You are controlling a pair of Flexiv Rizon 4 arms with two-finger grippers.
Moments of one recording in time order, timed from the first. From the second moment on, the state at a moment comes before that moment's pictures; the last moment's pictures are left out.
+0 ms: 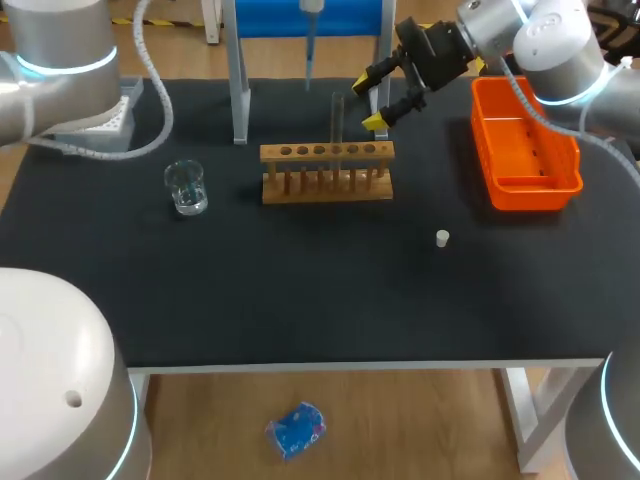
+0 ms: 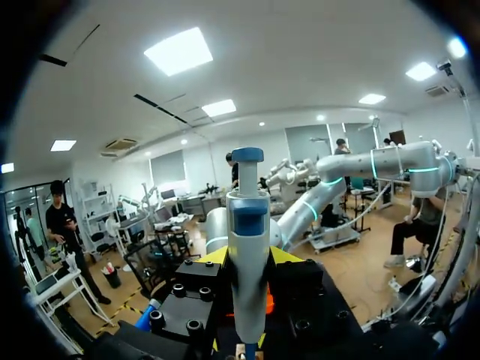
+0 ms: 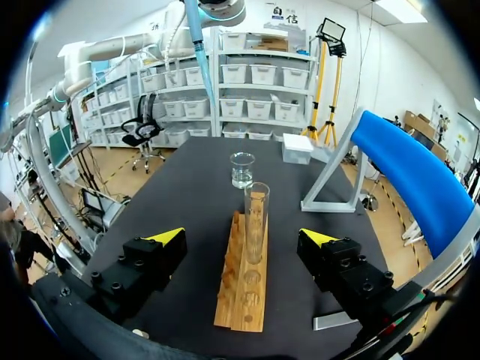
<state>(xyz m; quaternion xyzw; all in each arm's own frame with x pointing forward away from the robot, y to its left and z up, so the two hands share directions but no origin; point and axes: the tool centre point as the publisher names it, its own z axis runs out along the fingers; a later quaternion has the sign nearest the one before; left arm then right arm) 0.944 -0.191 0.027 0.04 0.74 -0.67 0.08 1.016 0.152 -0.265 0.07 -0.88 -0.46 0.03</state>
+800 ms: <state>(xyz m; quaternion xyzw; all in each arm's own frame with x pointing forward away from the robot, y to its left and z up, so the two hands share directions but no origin) 0.968 -0.213 0.014 0.06 0.73 -0.68 0.03 1.016 0.152 -0.265 0.07 -0.88 -0.46 0.03</state>
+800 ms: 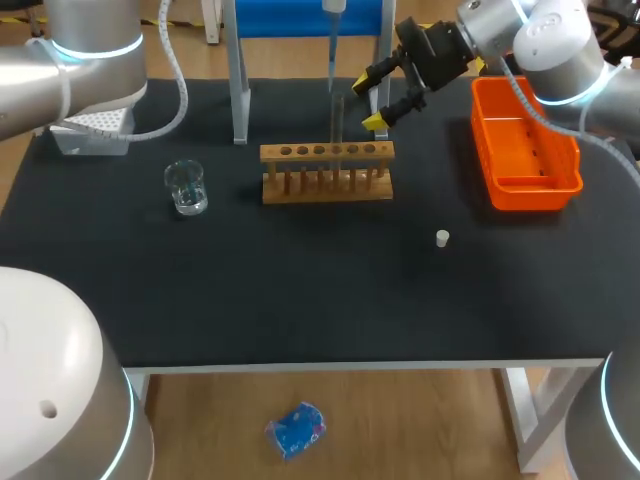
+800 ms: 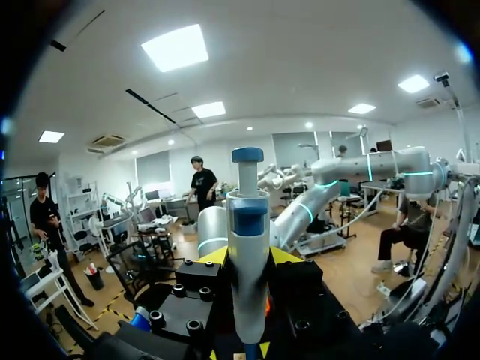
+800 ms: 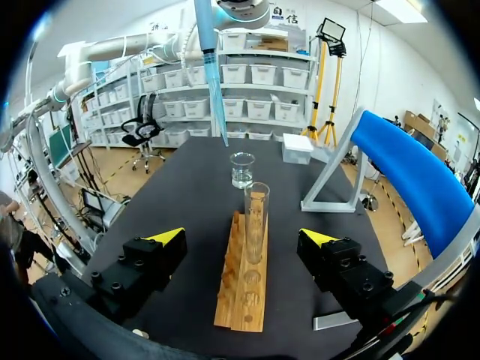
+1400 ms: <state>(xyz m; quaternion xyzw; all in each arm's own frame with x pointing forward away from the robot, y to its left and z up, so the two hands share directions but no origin) 0.969 -0.214 0.021 0.05 0.71 -0.71 0.01 1.016 0.152 -0.265 0.07 -0.88 -0.46 0.03</state>
